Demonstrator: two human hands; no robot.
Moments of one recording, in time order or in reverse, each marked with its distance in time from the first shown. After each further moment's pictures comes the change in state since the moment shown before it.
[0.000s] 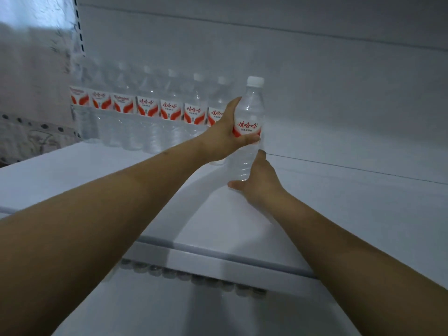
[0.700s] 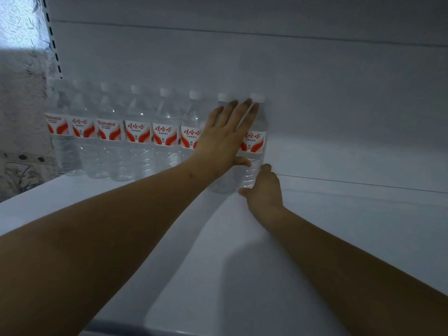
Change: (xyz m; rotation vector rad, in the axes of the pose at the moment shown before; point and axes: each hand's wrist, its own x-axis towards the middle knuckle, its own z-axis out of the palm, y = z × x) left_hand 0.074 -0.068 -0.018 1.257 0.155 0.330; right_hand 0.090 0.024 0.045 0.049 0.225 0.130
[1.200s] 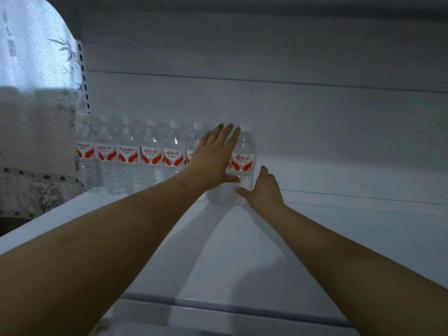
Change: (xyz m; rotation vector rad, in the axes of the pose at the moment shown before) left_hand -0.019 -0.007 -0.069 -0.138 -0.158 -0.061; right_hand -0.034 -0.051 -0.067 -0.101 -0.084 -0.028
